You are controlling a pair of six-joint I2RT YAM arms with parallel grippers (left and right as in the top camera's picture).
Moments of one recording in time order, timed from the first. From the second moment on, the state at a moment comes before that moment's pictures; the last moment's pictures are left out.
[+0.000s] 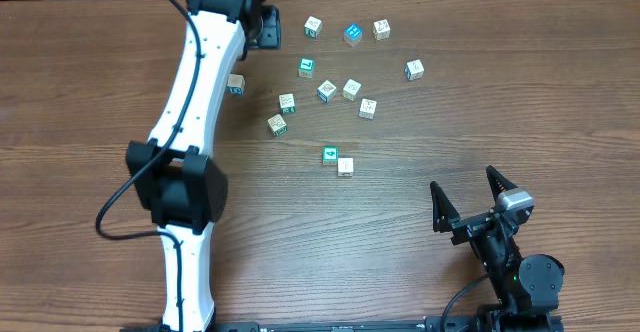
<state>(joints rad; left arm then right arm) -0.24 2.29 2.35 -1.19 -0.18 -0.26 0.02 0.01 0.02 -0.01 -0.27 0.11</state>
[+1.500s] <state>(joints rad) -0.29 2.50 2.25 -1.21 0.00 -0.39 0.02 0.01 0.02 -0.01 -0.27 0.11</state>
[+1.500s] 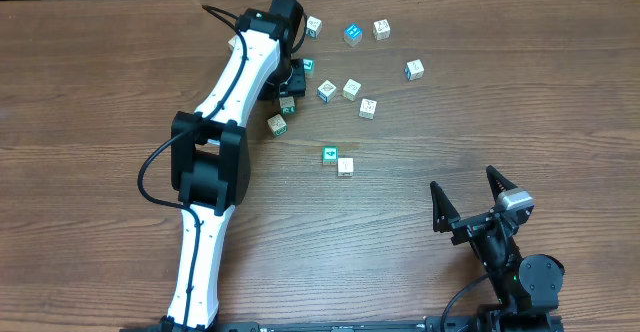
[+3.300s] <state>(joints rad) -0.33 2.22 2.27 -1.68 0.00 -0.38 0.02 0.01 0.02 -0.01 -0.28 0.11</state>
